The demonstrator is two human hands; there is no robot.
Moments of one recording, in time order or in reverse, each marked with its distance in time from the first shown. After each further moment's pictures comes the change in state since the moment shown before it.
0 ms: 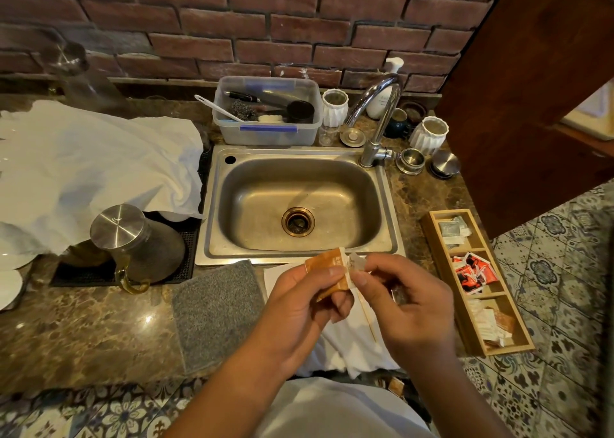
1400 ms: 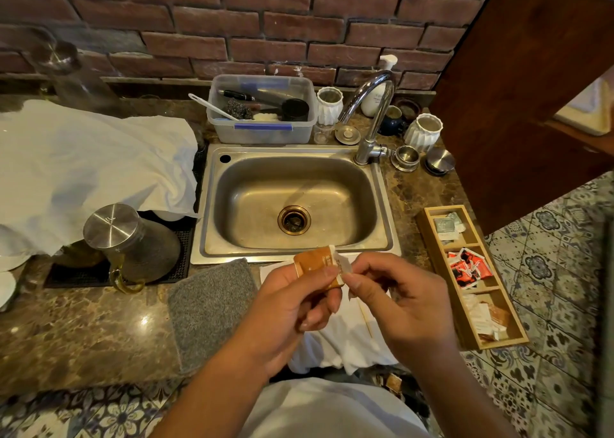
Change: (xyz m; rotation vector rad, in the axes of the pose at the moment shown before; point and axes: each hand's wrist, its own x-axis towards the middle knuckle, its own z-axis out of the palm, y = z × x) left_hand -0.010 0.008 -0.005 0.130 -0.056 -0.029; right_hand 0.000 -0.006 -0.008 0.055 -0.121 0.057
